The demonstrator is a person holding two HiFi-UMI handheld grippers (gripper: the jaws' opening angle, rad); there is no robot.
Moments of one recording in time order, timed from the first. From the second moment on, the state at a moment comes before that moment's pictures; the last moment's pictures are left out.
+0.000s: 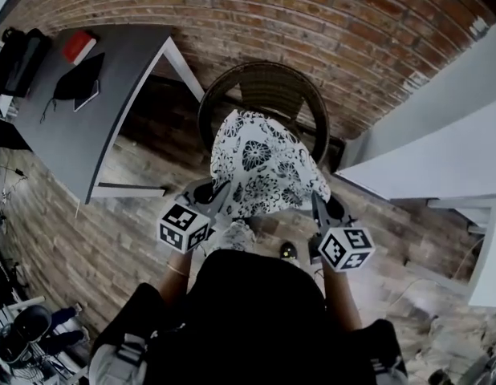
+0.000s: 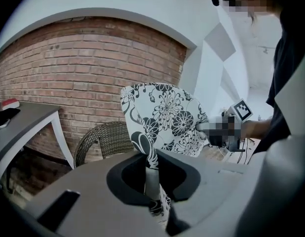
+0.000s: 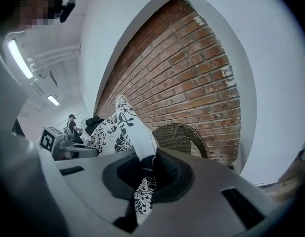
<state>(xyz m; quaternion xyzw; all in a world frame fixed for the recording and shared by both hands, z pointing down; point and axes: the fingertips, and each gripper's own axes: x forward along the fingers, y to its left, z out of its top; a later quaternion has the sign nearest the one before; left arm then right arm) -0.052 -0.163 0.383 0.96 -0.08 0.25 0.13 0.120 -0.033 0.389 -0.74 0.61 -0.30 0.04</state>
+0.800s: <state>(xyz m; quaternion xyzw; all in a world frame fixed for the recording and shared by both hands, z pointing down) -0.044 -0.269 0.452 0.94 0.00 0.31 0.17 0.109 -0.127 0.450 -0.76 0.54 -0.37 0.01</state>
